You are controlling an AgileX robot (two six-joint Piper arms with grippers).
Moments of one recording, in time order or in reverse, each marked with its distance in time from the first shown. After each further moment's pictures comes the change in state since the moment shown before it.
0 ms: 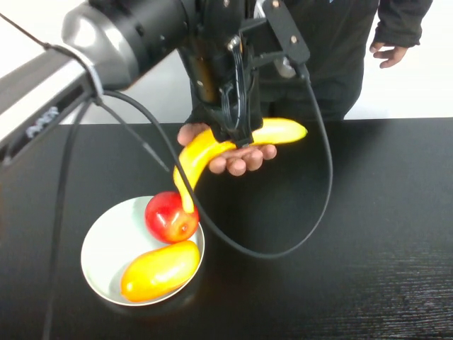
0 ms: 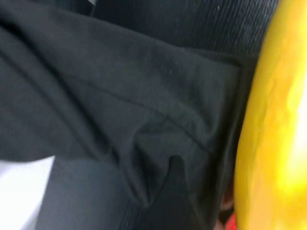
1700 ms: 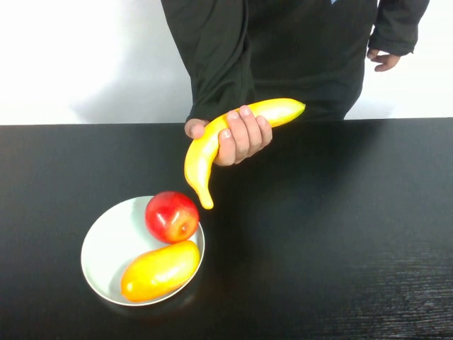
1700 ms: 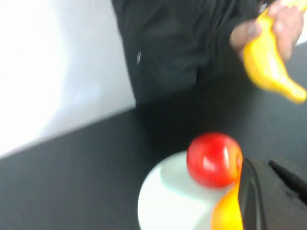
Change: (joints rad) right arm 0.000 0.000 0.000 0.000 0.000 0.000; left arm 0.080 -1.708 1.560 0.217 -0.660 -0.820
